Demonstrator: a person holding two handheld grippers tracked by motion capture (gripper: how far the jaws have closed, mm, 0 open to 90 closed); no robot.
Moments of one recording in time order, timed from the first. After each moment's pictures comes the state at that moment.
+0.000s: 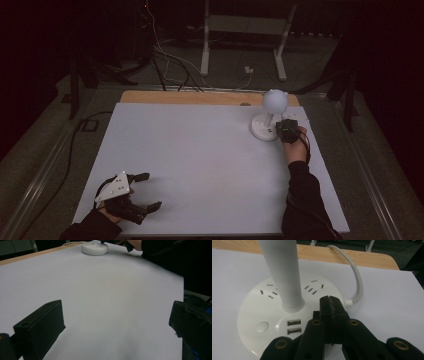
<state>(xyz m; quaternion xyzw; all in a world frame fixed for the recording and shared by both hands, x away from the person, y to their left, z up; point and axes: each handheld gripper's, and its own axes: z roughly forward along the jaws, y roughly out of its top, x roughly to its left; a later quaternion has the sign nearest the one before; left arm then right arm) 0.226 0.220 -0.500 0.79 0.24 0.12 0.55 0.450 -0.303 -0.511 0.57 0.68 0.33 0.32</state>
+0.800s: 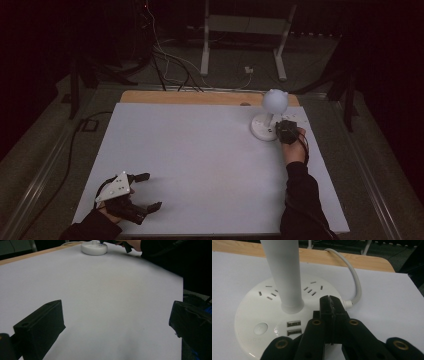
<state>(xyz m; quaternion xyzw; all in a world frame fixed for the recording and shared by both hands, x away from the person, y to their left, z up) 0.225 0.219 -0.500 0.79 0.24 0.12 0.55 0.448 -0.299 -0.515 0.57 0.67 0.33 0.33</state>
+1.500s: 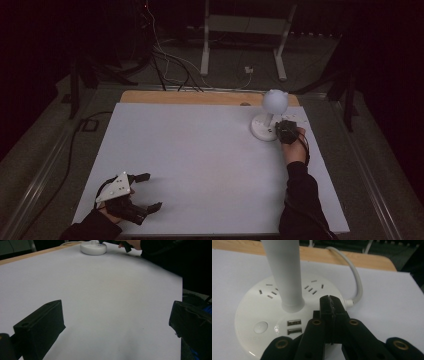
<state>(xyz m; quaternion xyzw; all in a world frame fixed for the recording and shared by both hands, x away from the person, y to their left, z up) 0.225 0.218 -0.500 0.80 0.23 0.12 0.55 0.449 -0.300 -0.514 0.57 0.68 0.33 0.33</state>
